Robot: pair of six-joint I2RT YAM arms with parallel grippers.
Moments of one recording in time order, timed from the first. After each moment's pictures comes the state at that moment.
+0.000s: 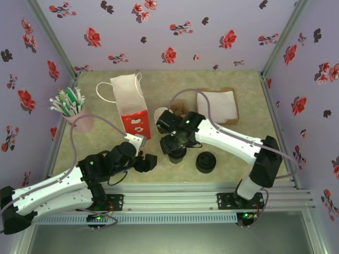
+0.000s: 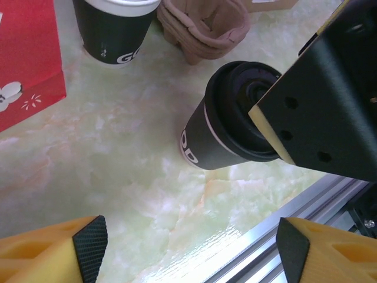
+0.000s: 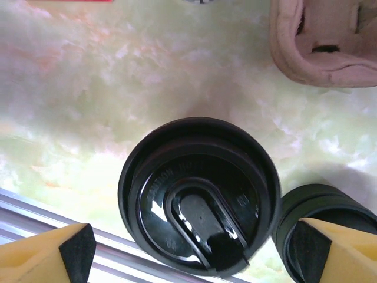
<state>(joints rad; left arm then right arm) -1.11 0.78 0.67 -0.58 -0.18 -0.65 1.02 1.60 1.45 -1.15 0.09 0.64</state>
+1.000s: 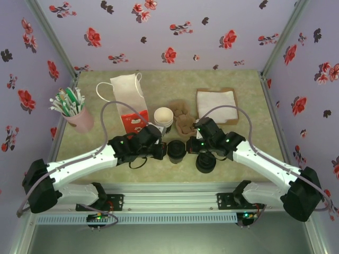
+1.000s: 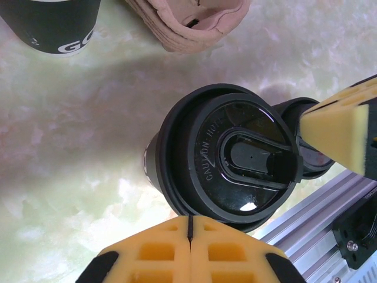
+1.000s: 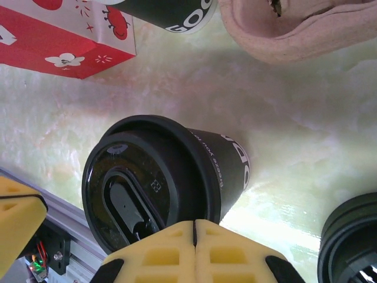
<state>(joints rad) -1.03 1.23 0.90 -0.53 -0.03 -0.70 0.76 1.14 0.81 -0.60 -0.22 0.75</state>
